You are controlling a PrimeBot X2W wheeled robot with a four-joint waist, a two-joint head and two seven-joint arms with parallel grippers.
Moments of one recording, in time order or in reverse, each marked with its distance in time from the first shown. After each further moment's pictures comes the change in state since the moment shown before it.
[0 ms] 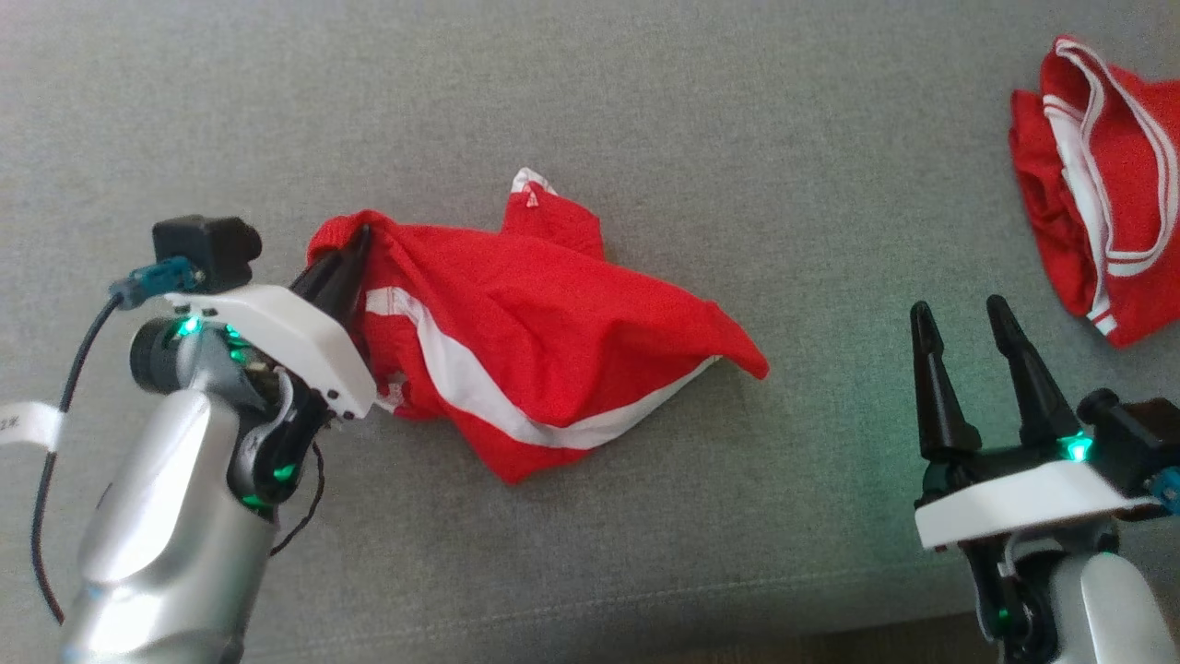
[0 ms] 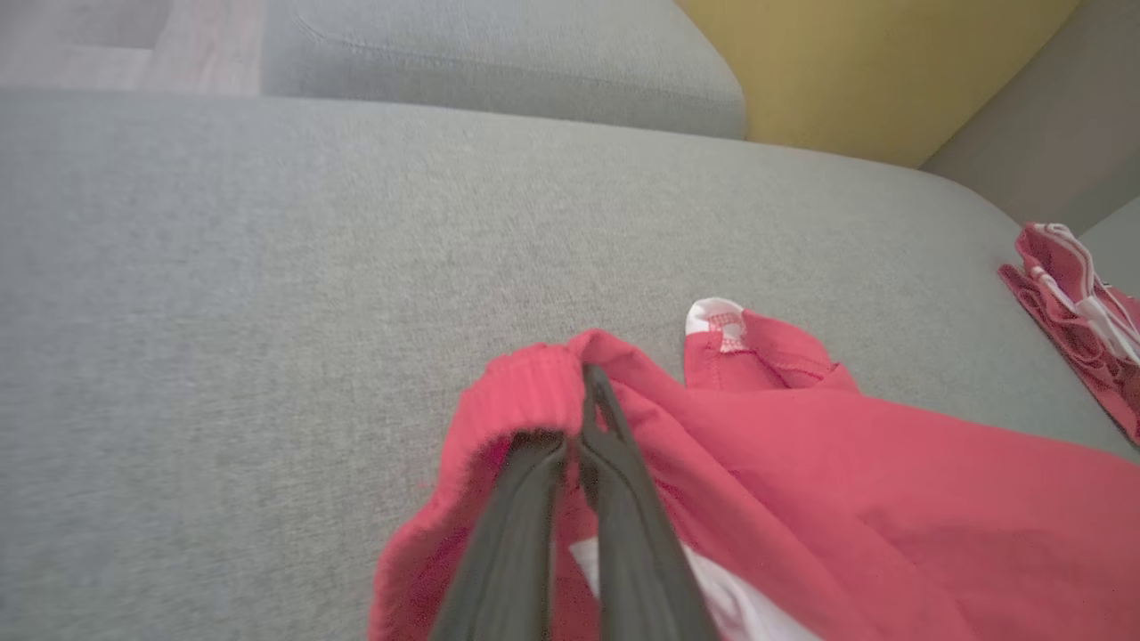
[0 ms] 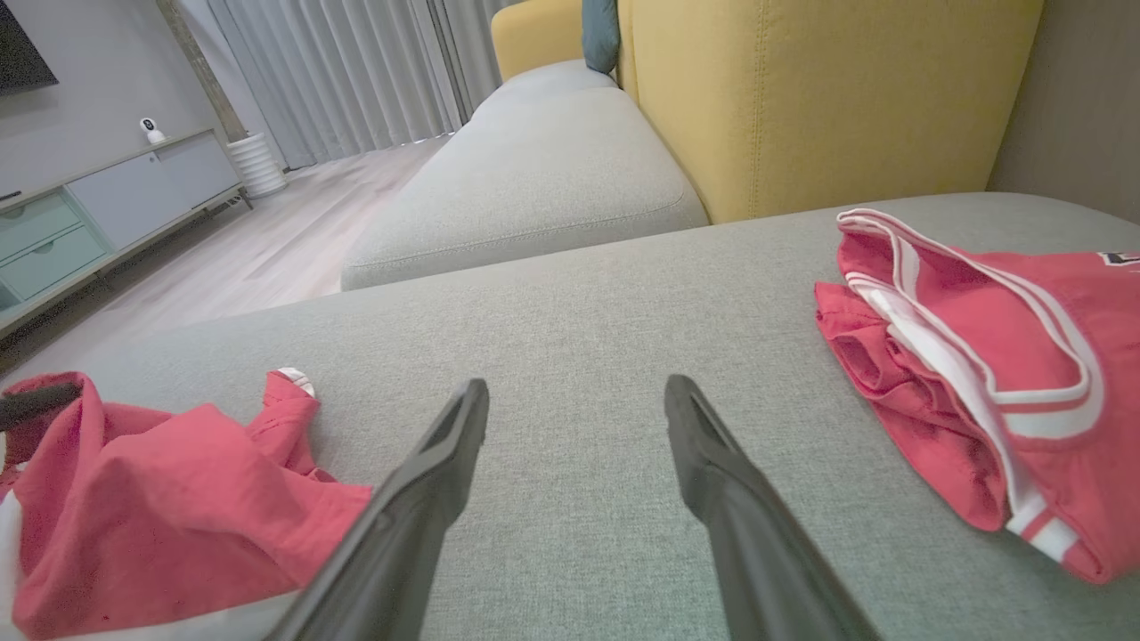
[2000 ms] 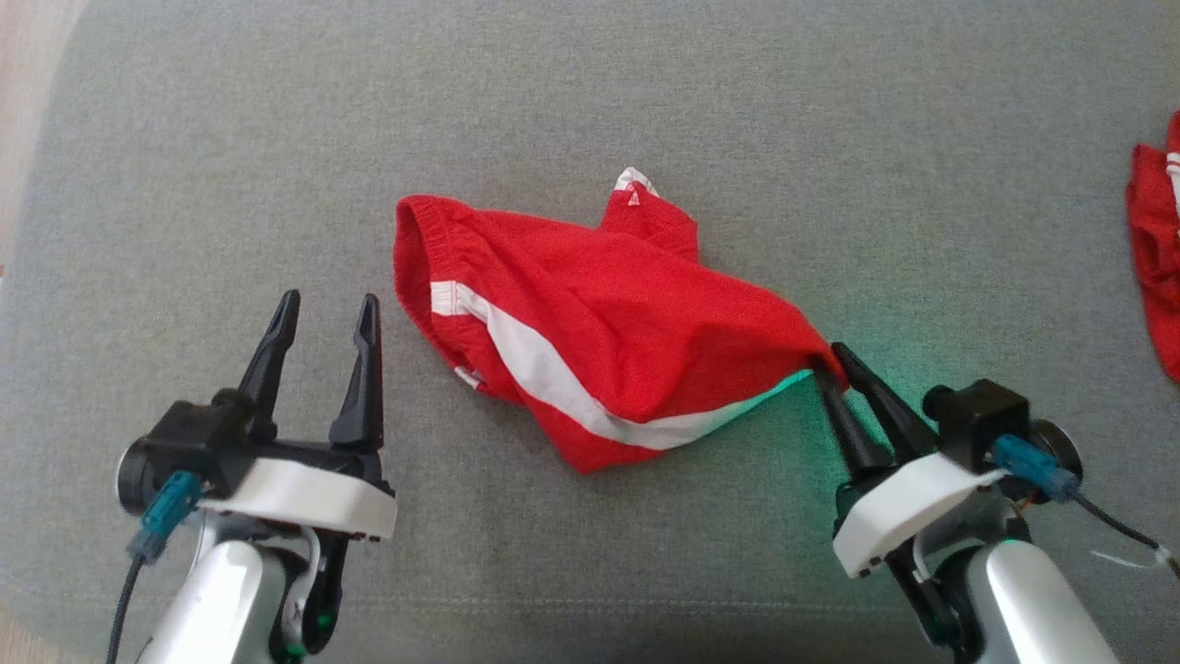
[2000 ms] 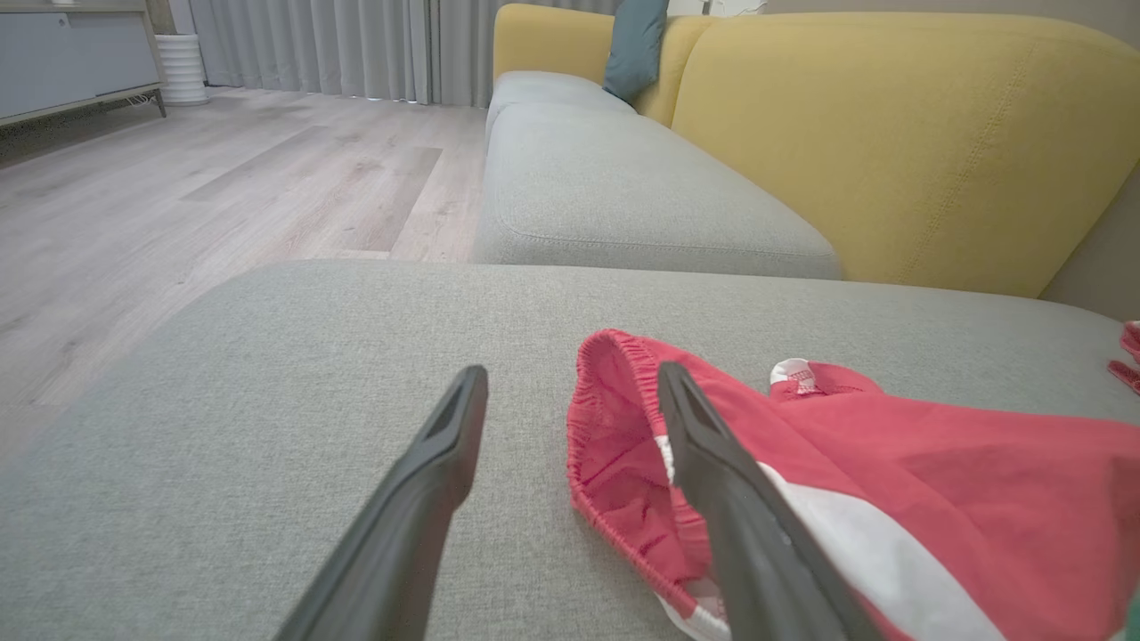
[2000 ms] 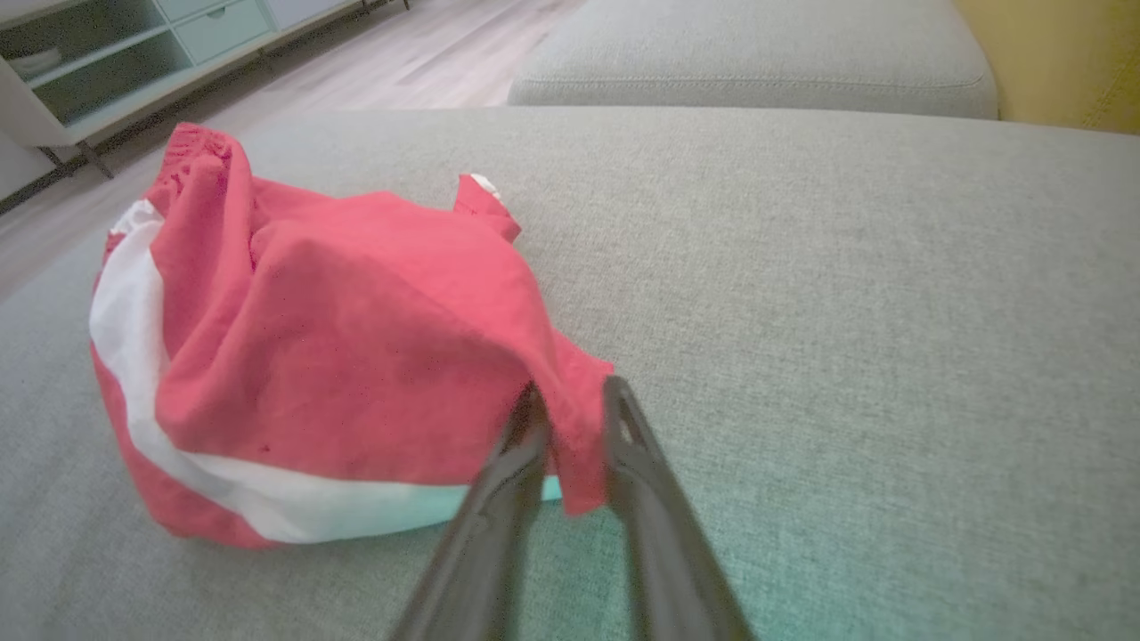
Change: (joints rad) left arm 0.314 -0.002 -0.007 -0.277 0.196 0.172 -0.403; right arm -0.065 -0.061 0.196 0.133 -0.099 0.000 0.132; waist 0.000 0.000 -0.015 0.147
